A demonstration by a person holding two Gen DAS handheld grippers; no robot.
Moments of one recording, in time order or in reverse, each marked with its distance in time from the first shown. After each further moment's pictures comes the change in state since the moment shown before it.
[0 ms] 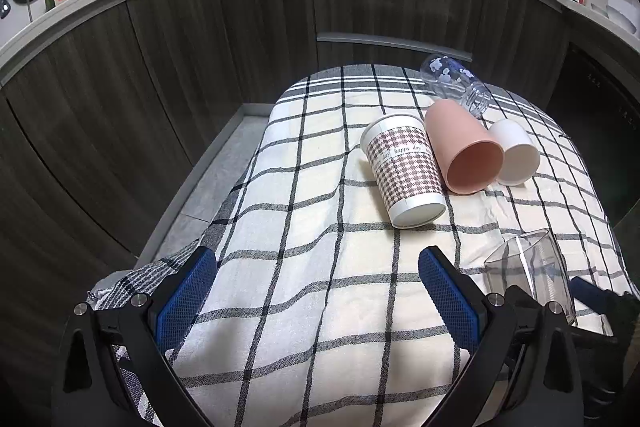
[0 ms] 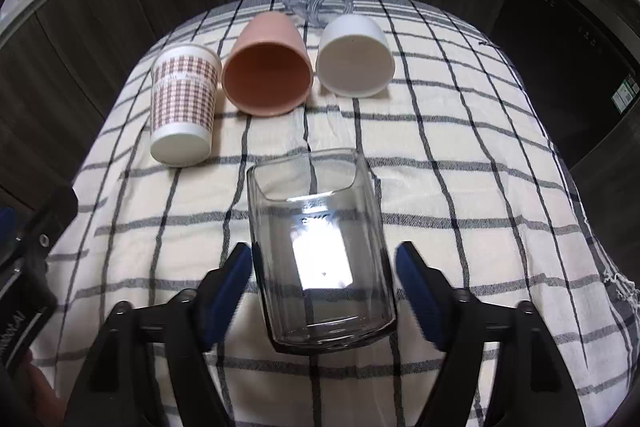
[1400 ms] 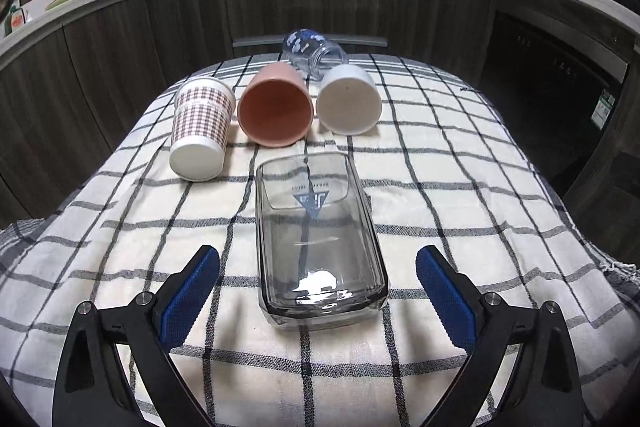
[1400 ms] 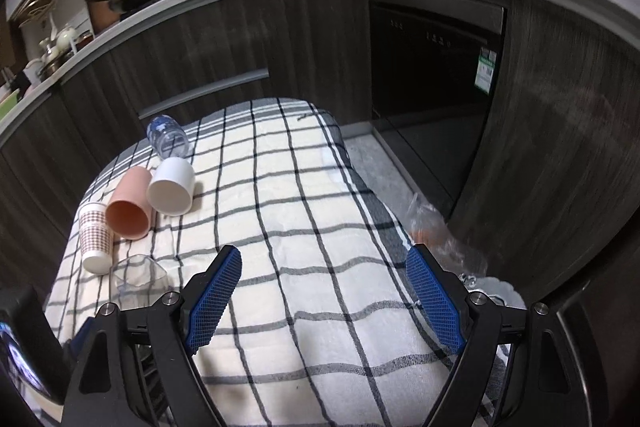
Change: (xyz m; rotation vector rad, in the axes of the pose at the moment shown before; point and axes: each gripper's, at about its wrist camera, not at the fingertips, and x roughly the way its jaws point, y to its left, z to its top) left arm -0.007 -0.161 -0.070 0.088 -0.044 -0.136; right arm -0.088 -0.188 -0.028 0.299 -0.311 -0.108
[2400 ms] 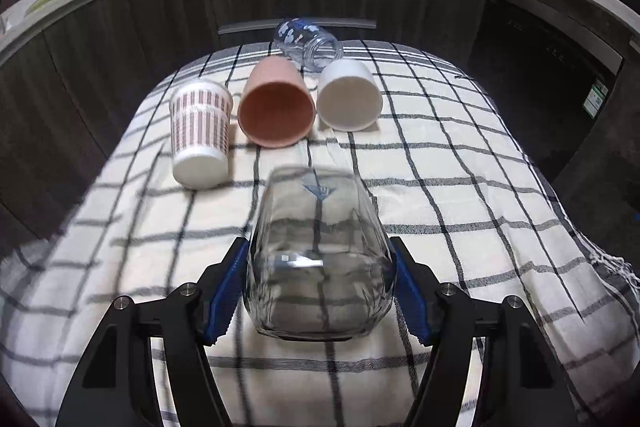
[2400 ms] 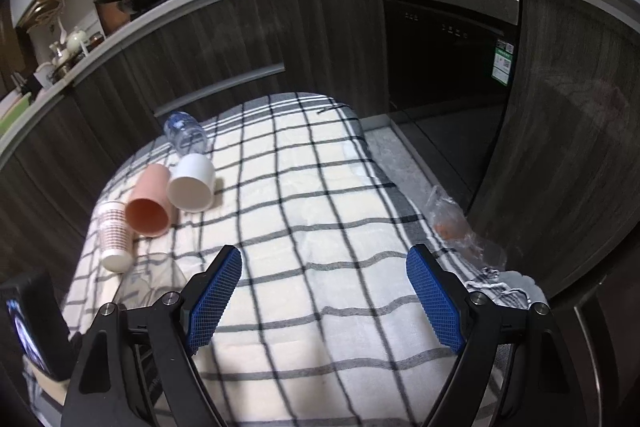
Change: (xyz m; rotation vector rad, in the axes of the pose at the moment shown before) left arm -0.007 0.016 0.027 0.066 0.095 -0.055; right arm -0.004 0.011 0.000 0.008 0.017 0.078
